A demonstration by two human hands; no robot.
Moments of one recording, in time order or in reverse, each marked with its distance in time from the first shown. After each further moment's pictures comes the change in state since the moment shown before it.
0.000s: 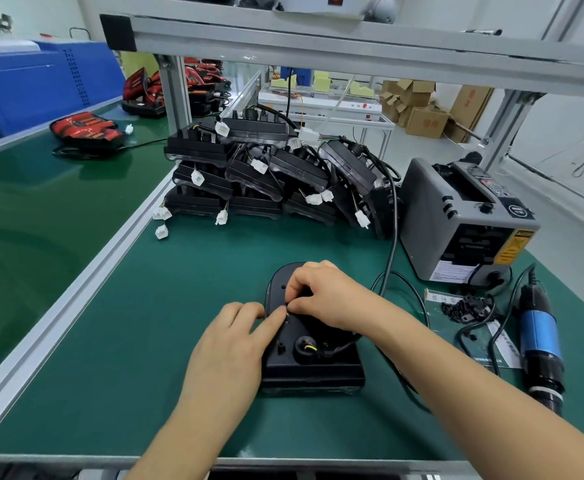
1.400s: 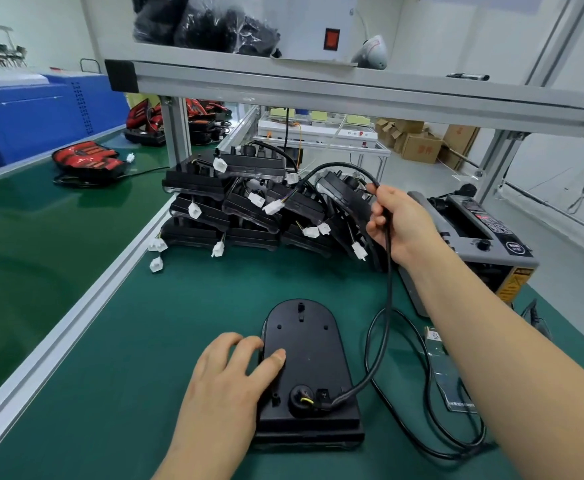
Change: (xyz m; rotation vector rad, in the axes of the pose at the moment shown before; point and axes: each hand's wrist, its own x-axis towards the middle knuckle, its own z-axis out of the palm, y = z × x) left_hand 0.006 -0.007 0.018 0.032 0.106 0.040; right_hand 0.053 0.058 -0.125 1.346 0.609 0.119
